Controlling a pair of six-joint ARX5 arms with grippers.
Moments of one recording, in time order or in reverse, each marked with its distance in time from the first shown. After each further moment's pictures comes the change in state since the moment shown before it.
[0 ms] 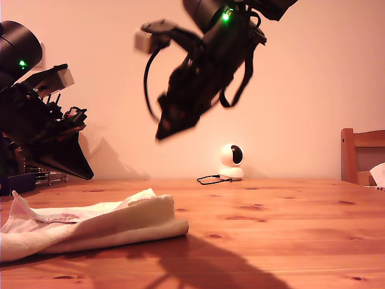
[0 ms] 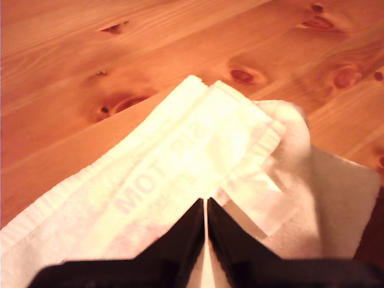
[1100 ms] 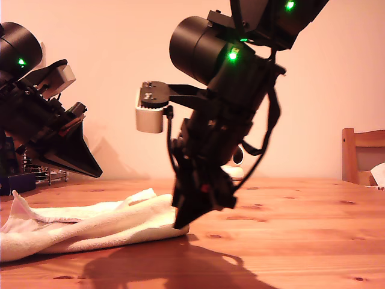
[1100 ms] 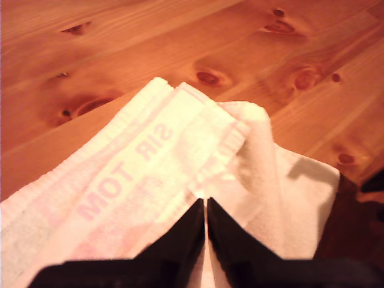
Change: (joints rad) left arm 0.000 0.000 0.000 -0.016 0.111 0.000; right arm 0.061 0.014 -0.148 -0.032 0.032 -0.263
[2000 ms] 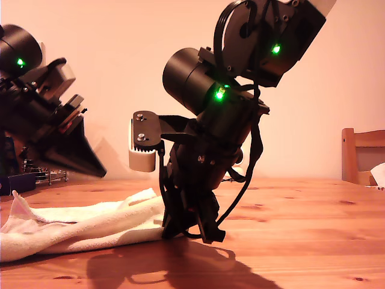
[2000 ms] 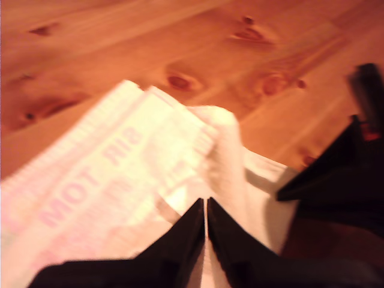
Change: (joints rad) left arm 0.000 0.000 0.000 -0.074 0.097 -0.009; right arm -0.015 0.116 0.011 0.122 0.000 -0.060
